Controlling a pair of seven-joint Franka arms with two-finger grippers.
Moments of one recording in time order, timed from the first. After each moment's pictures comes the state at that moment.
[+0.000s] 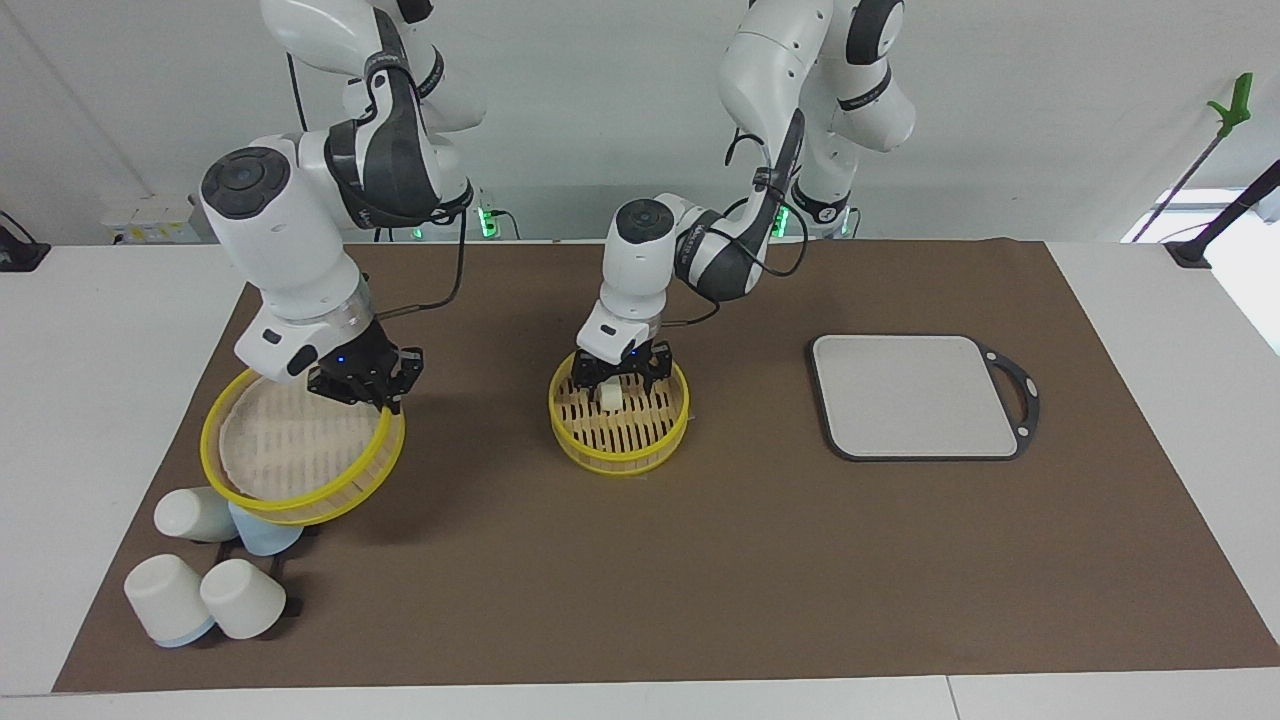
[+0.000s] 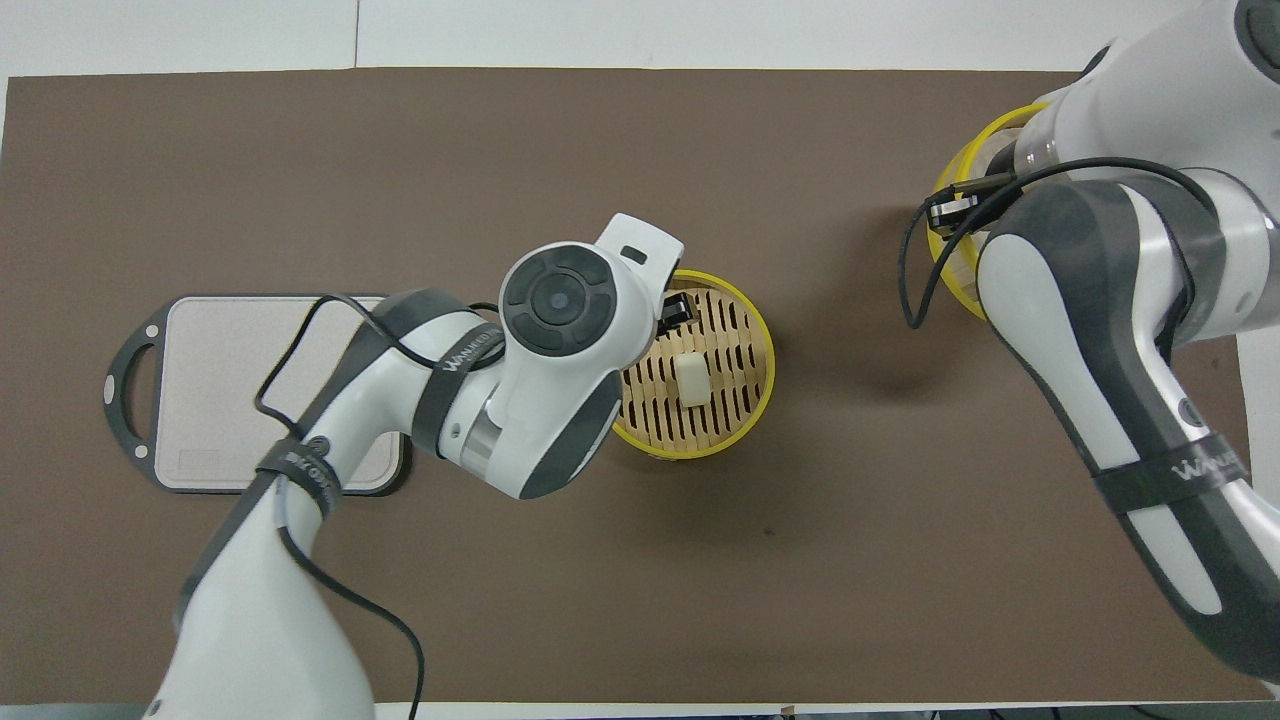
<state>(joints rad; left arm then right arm) -0.76 0.29 0.13 -1.72 -0.10 2.16 -0.83 0.15 0.27 0.02 -1.56 0.02 1.90 0.09</state>
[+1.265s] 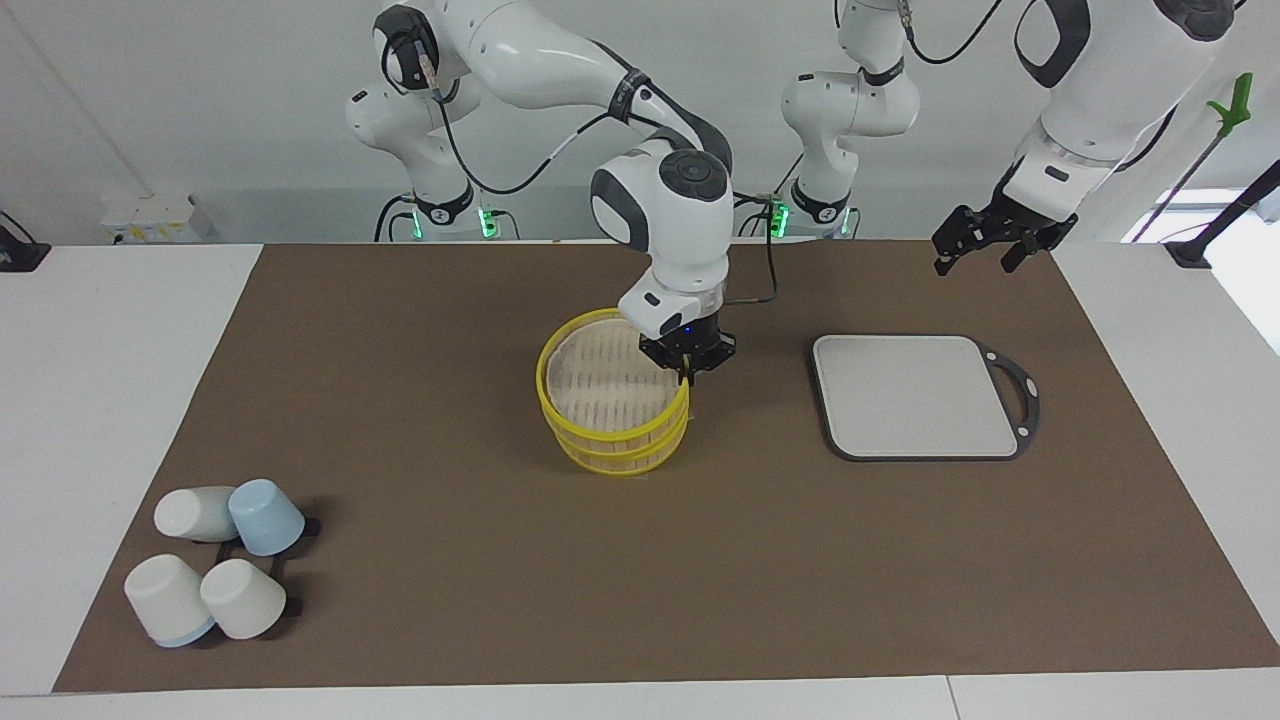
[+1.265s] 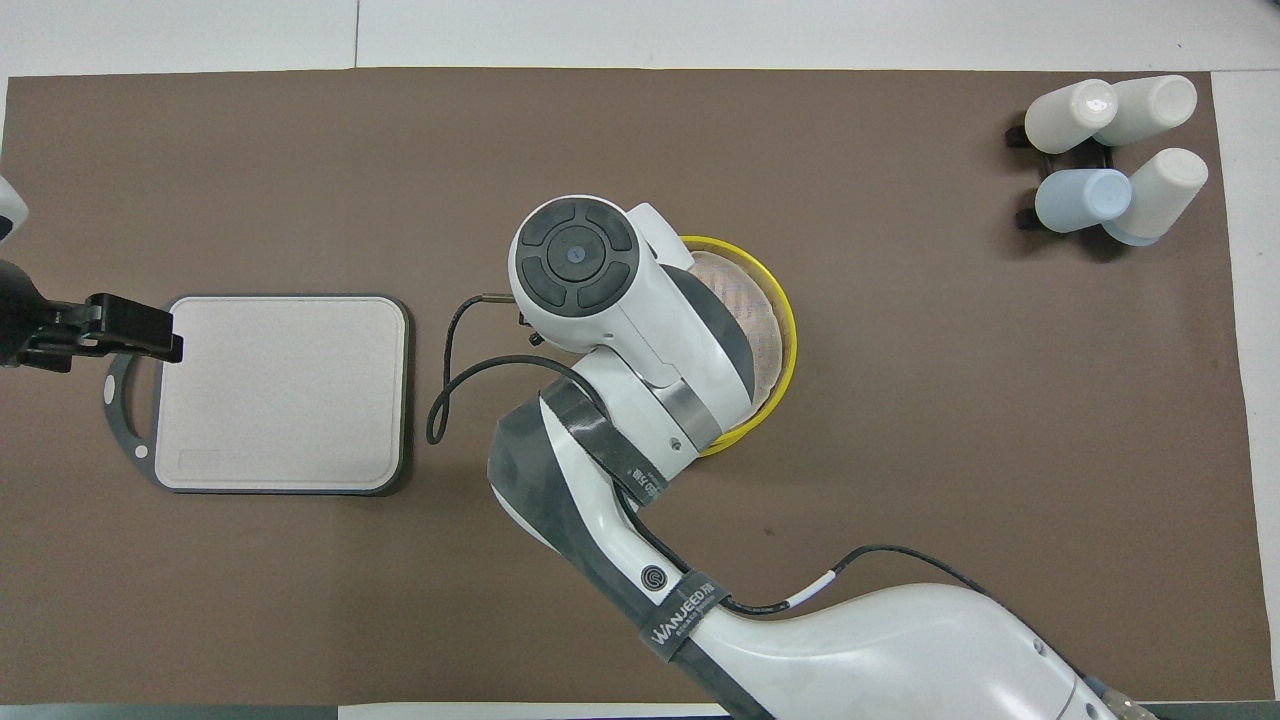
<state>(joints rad) -0.19 -0.06 0.14 -1.68 -0.03 1.54 -0.04 0.65 0.54 0.01 -1.32 -0.01 1.94 0.81</state>
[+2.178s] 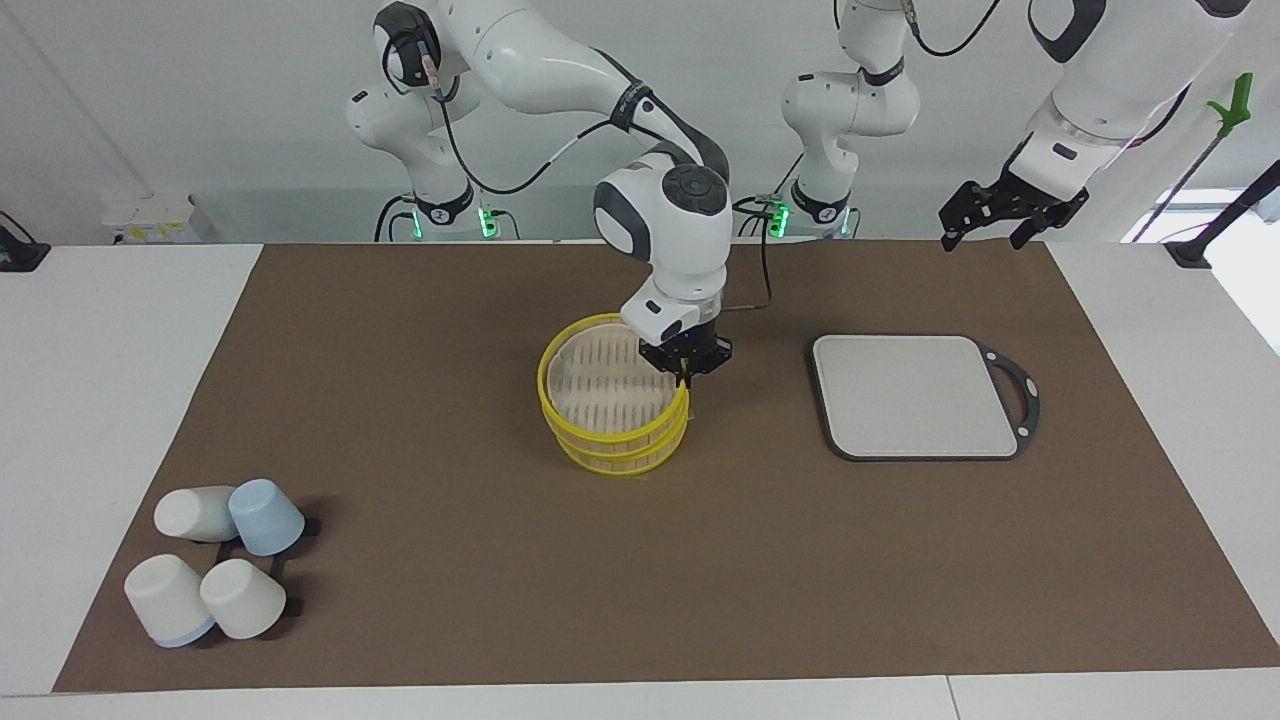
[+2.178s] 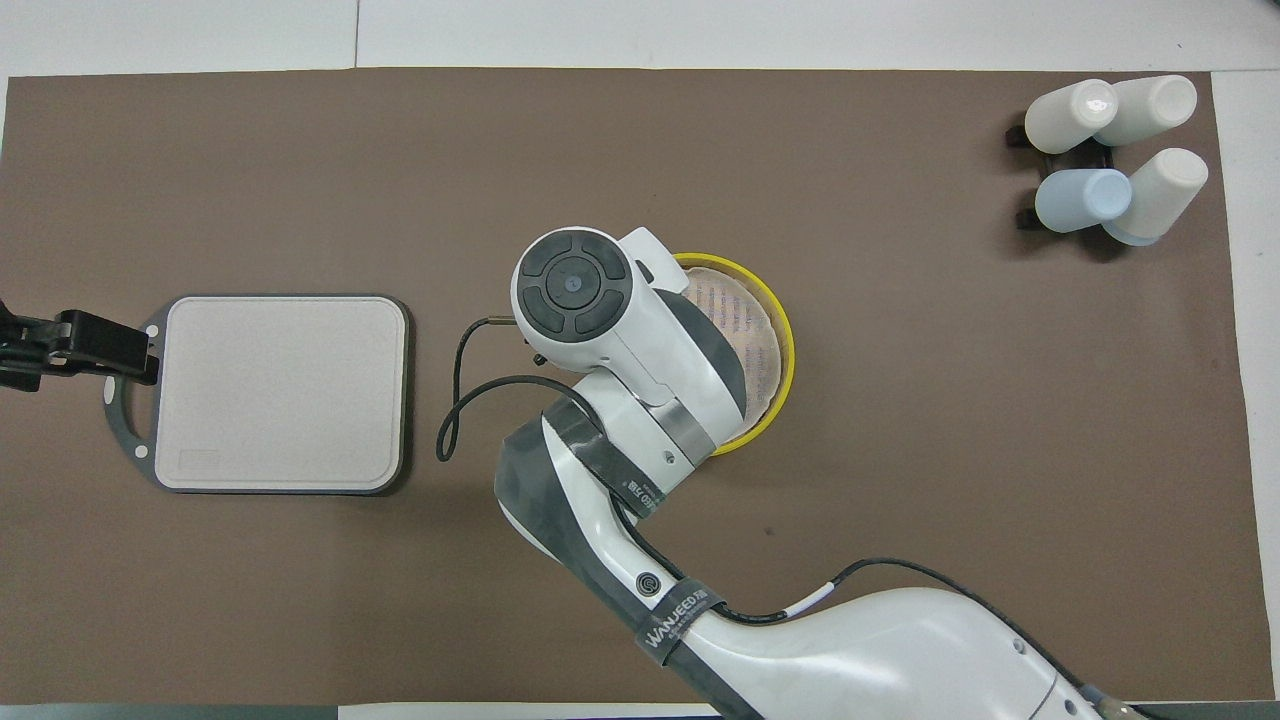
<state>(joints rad) -0.19 -0.06 0.14 -1.62 -0.01 1.44 -0.02 0.67 0.52 0.02 -1.41 -0.02 2.00 0.81</state>
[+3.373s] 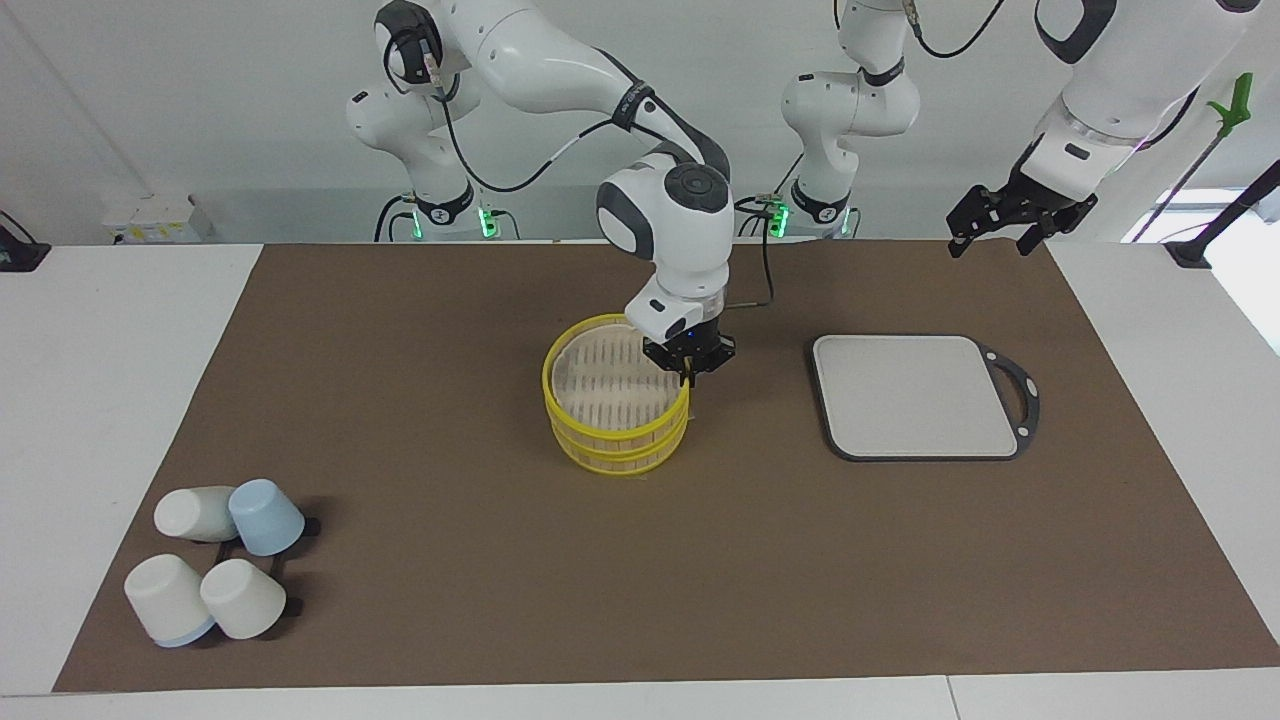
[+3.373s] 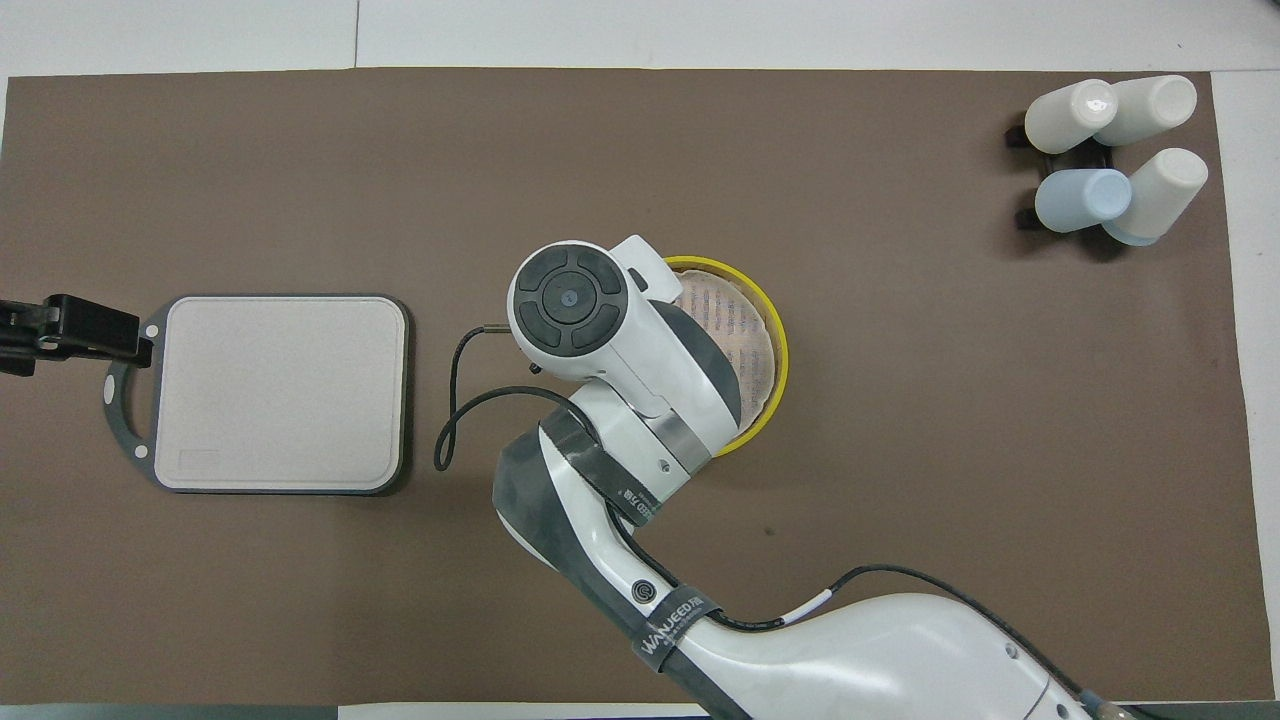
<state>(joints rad) -0.19 -0.05 0.15 -1.62 -0.02 1.48 -0.02 0.67 0.52 0.01 -1.43 -0.02 2.03 0.80</state>
